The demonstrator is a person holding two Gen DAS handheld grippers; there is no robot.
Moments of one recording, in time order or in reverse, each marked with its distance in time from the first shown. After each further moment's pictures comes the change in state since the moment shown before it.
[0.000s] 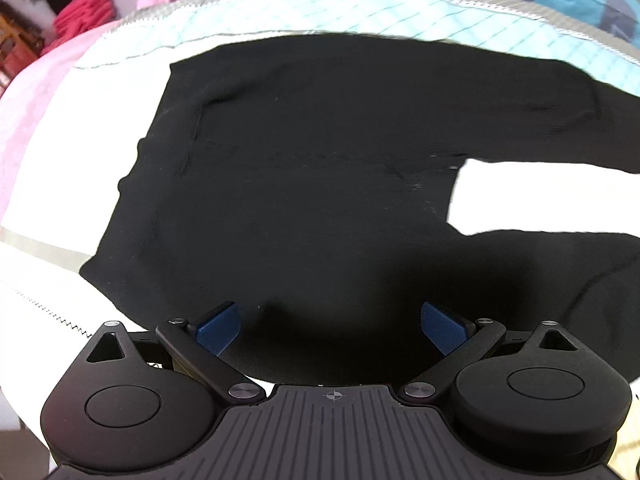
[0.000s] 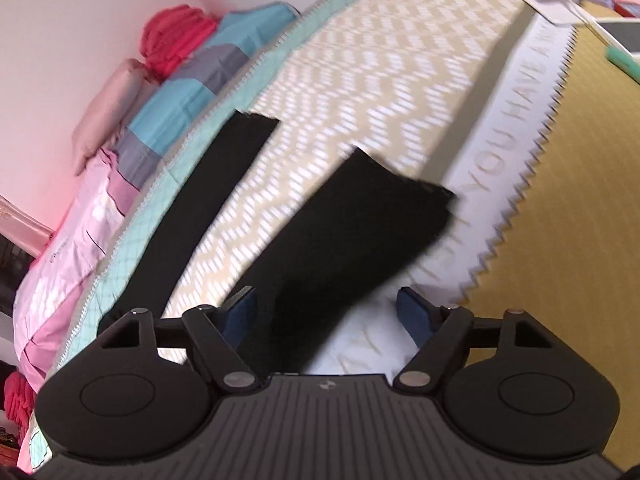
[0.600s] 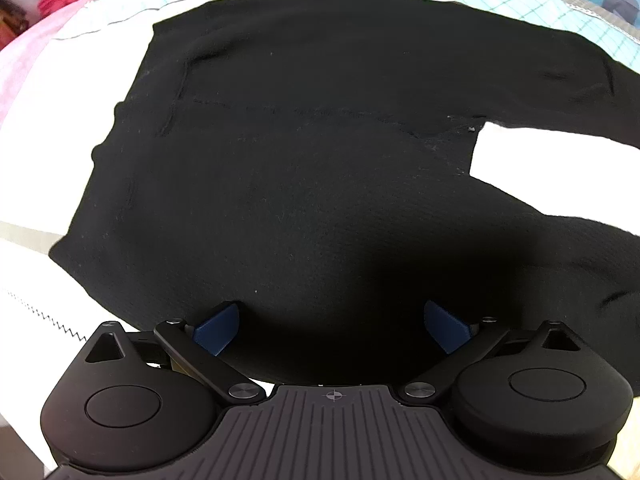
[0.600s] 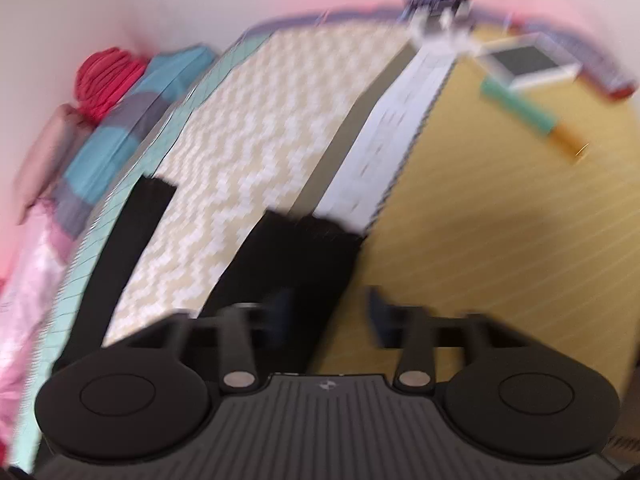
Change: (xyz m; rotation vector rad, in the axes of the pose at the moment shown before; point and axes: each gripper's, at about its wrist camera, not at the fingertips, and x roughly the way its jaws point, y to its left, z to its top) left arm 0.027 0.016 -0.011 0.020 0.060 -0.046; right arm -0.051 -0.058 0.019 0.063 -0.115 -0.226
